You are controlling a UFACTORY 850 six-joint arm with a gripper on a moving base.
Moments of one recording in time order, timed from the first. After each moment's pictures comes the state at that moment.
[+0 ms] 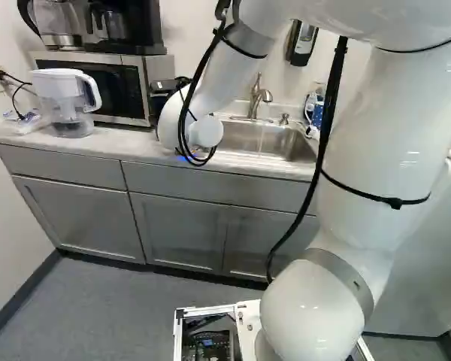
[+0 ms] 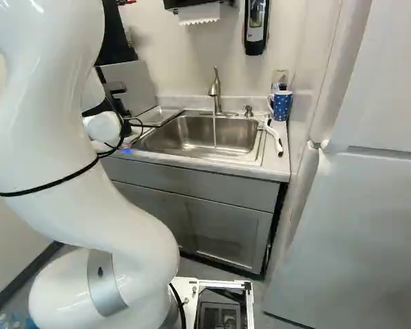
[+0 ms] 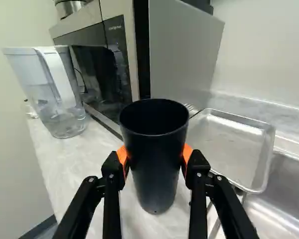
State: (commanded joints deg) arm 28.8 -6.7 -43.0 0.0 44.9 0.0
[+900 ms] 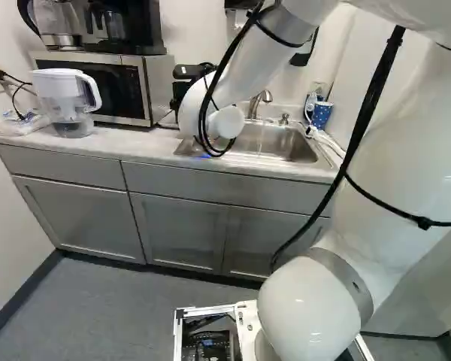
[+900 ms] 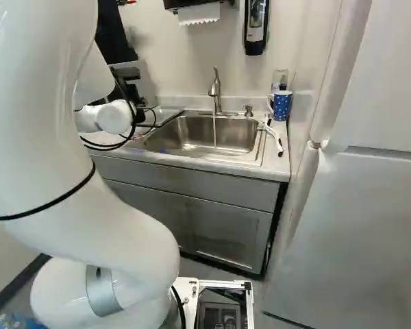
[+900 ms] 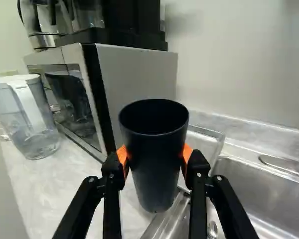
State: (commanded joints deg) arm 21.5 -0.2 -40.7 0.0 44.4 0.0
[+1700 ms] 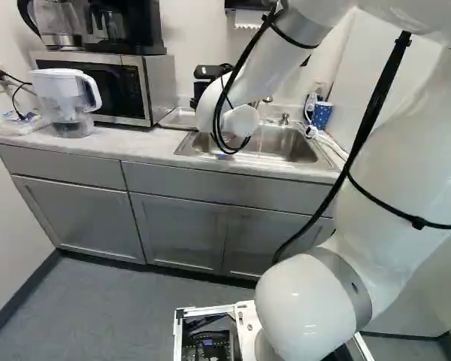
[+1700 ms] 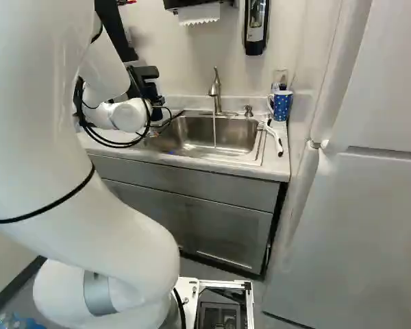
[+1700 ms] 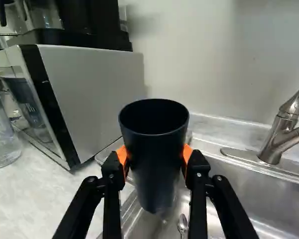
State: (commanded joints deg) arm 14.4 0.7 -39.7 0.0 44.4 0.0
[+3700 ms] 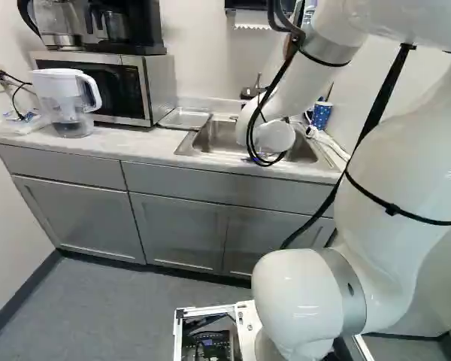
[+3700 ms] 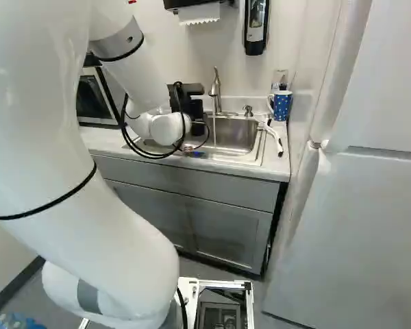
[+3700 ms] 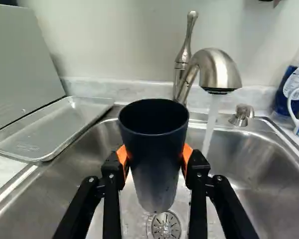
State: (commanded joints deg) arm -3.4 -0.1 -33.8 0.0 44.0 0.0
